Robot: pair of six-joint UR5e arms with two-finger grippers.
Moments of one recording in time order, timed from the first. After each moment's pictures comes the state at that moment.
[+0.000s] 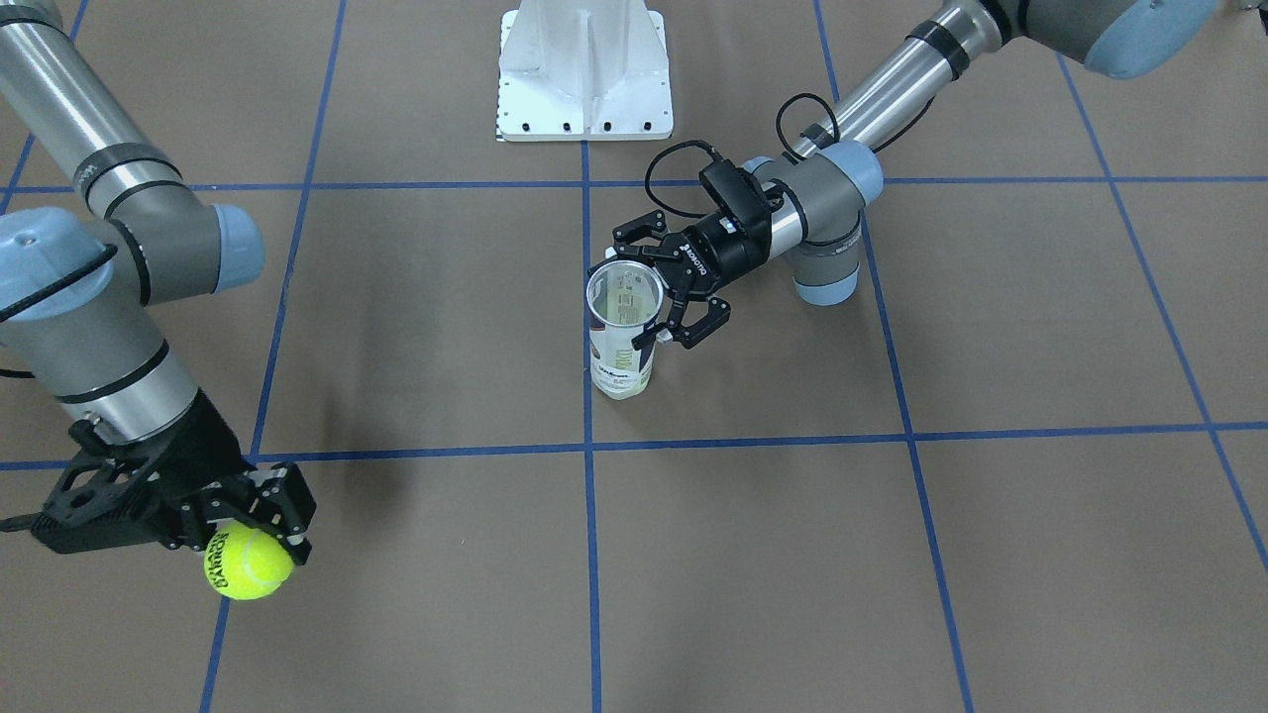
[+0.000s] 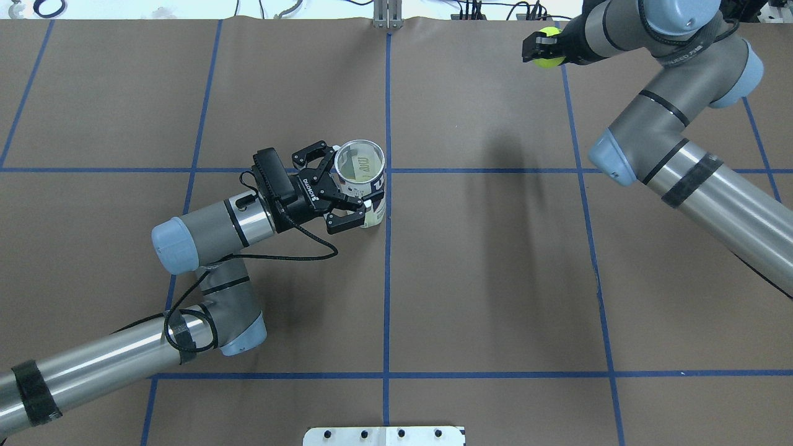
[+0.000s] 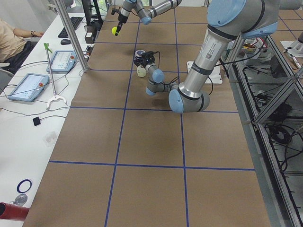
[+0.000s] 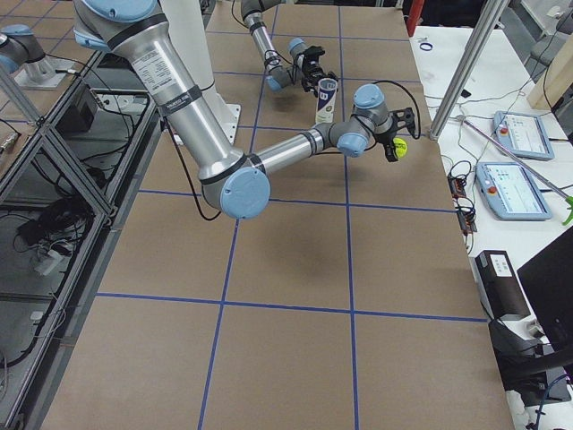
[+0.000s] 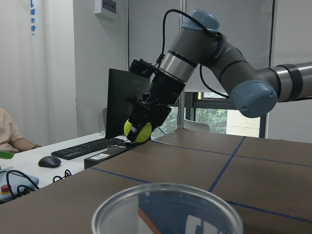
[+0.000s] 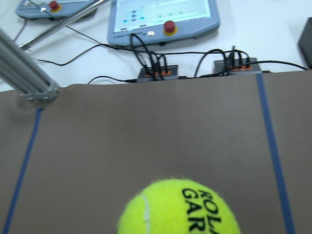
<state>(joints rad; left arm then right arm) -0.49 -2.24 -1.08 -3.55 -1.48 -0.35 0.94 -0.98 1.41 -0.91 1.90 1.02</state>
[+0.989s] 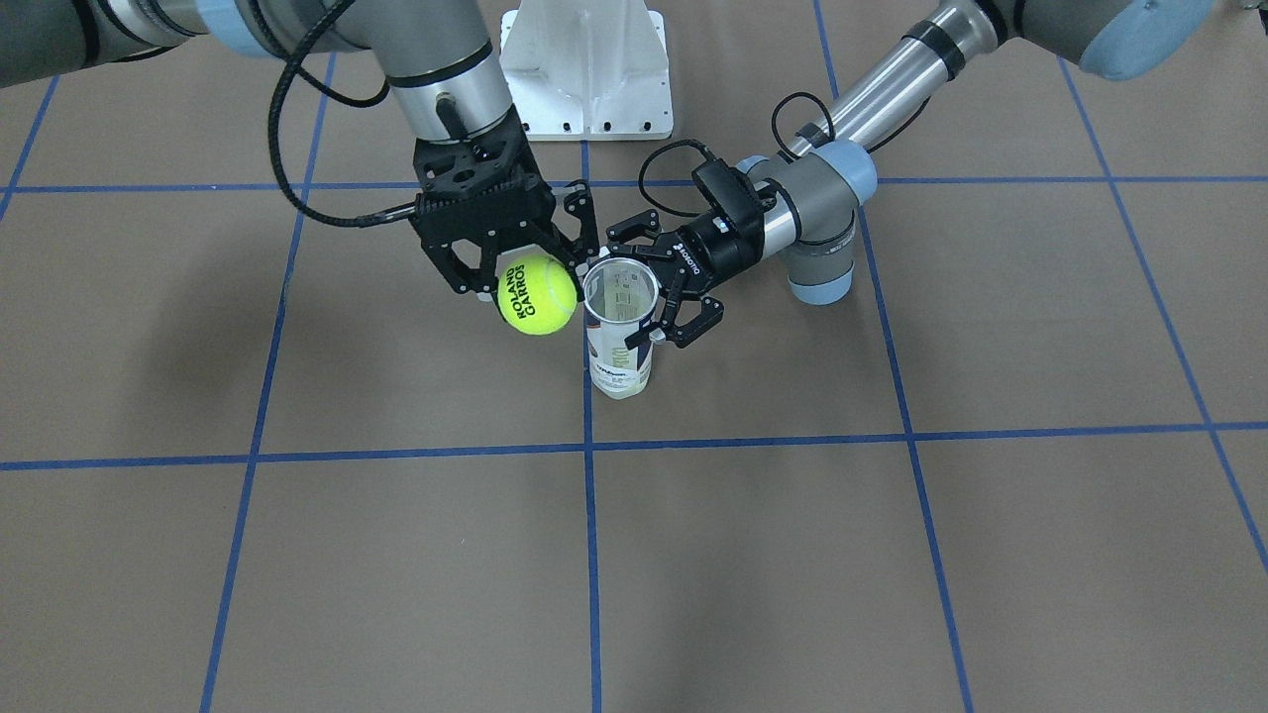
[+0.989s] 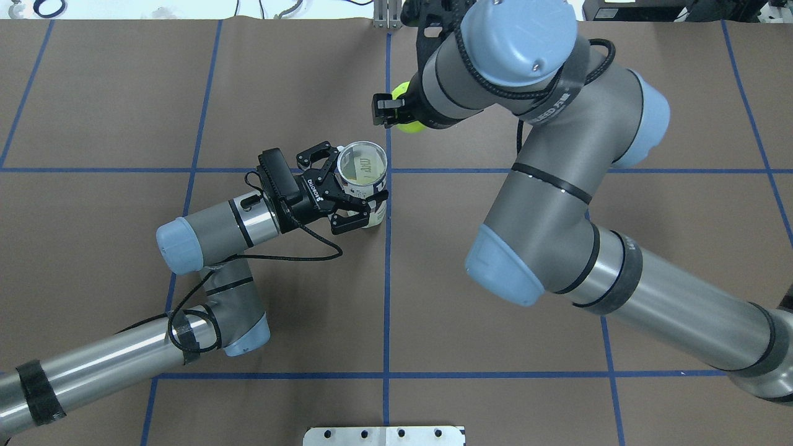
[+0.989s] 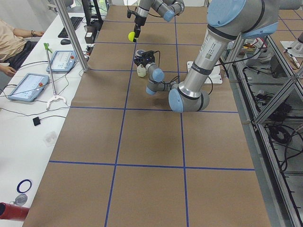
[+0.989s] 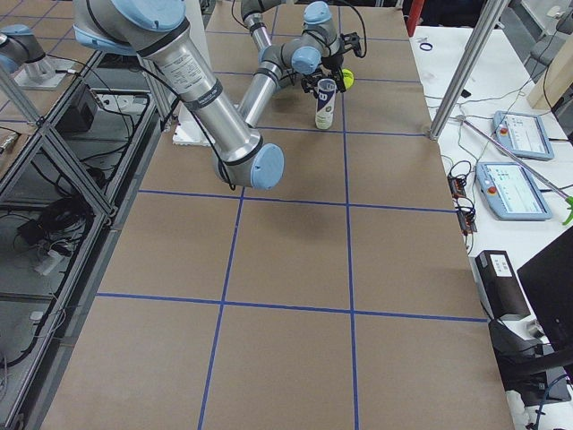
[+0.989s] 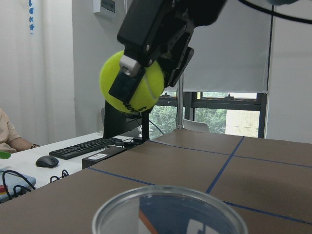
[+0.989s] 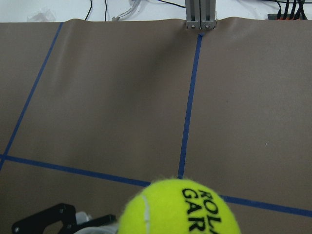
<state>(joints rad) -0.48 -2.25 -1.07 -3.54 -1.48 -0.35 0.65 -0.76 1.81 -1.59 1.76 1.04</state>
